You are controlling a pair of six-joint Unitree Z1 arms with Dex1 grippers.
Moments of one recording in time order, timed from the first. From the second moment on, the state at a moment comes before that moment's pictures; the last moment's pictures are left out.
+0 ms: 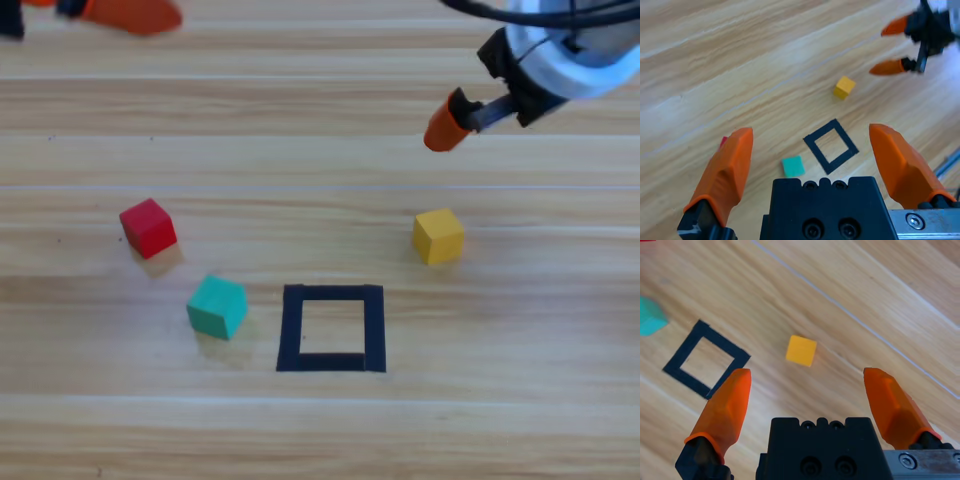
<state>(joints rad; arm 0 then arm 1) -0.72 1.29 -1.24 0.56 0.09 -0.17 0.77 1.89 -1.55 0.68 -0.10 0.08</state>
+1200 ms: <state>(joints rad) -0.48 2.19 -1.97 1.29 0.14 -1.11 0.77 2.34 -1.80 0.85 -0.09 0.12</state>
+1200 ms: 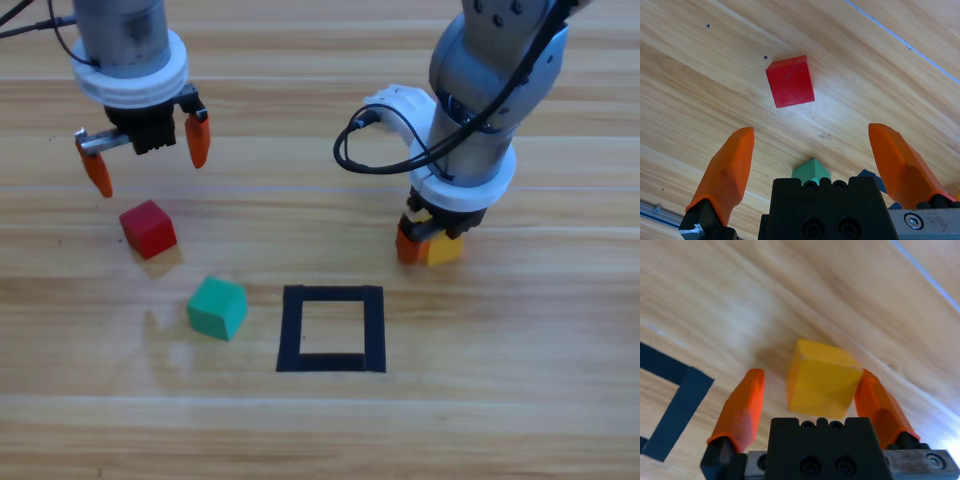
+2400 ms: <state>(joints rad) -0.37 2.24 -1.73 1.02 -0.02 -1.10 0.71 2.20 -1.61 0.86 0.06 0.18</state>
